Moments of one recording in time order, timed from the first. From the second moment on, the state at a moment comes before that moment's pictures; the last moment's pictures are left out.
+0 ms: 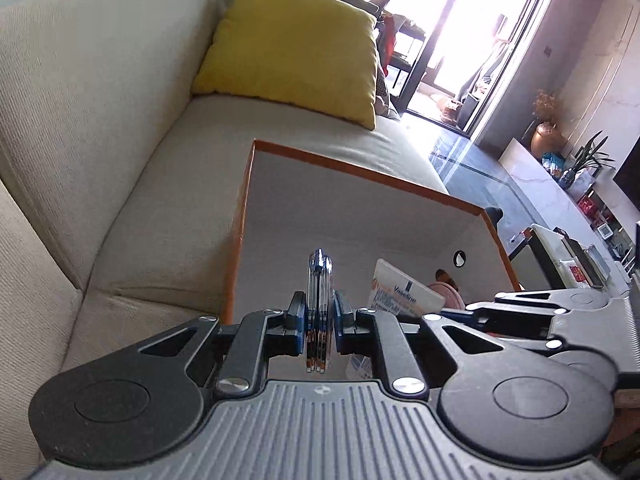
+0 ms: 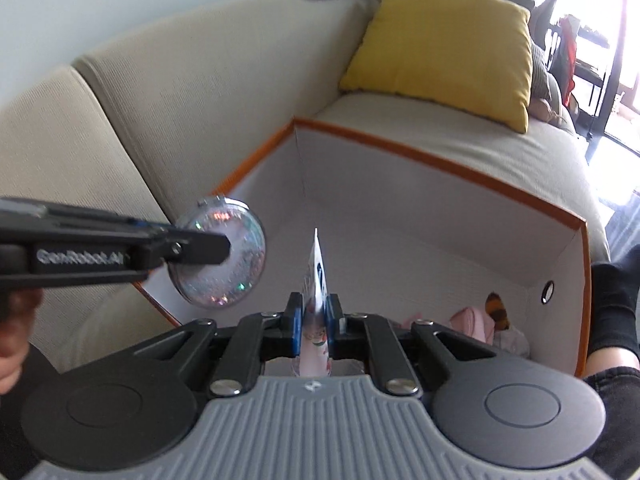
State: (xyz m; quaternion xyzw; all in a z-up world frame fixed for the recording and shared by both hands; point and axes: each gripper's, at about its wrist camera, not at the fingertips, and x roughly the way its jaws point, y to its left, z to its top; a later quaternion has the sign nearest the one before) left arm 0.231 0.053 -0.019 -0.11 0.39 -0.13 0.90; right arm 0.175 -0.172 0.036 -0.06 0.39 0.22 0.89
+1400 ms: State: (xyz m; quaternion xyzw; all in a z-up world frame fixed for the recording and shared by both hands) left arm 0.228 0.063 -0.031 -0.11 0.42 -0.13 0.89; right arm 0.210 -0.157 0.030 -0.36 0.40 0.54 0.65
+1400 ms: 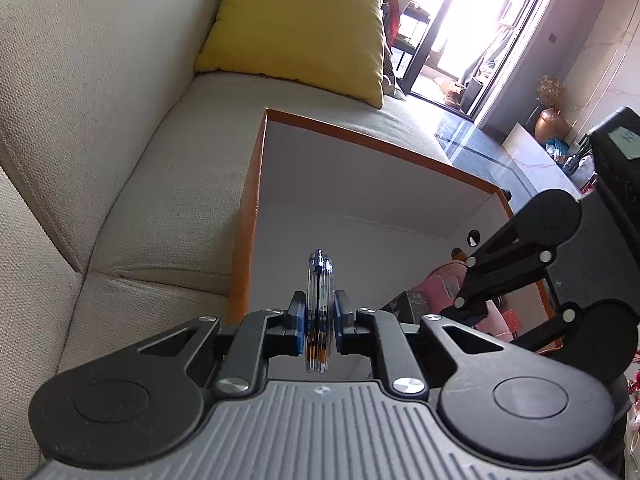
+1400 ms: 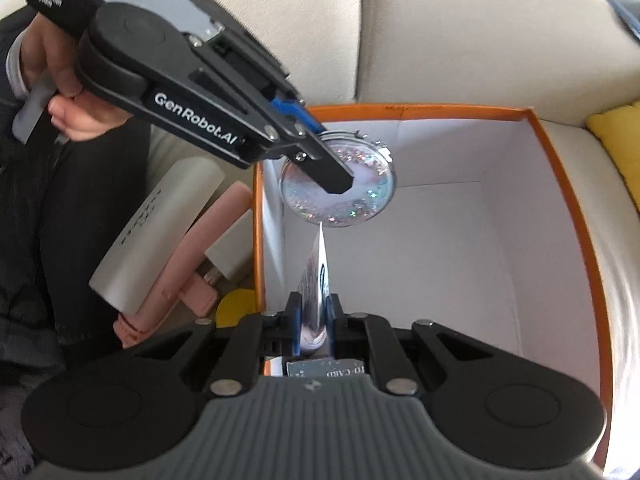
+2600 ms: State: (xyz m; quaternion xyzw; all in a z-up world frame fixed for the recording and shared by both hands) left arm 0.272 0.031 -0.034 -0.07 0.47 -0.20 0.86; right arm 0.233 -0.212 0.056 -0.25 0.36 0.46 0.77
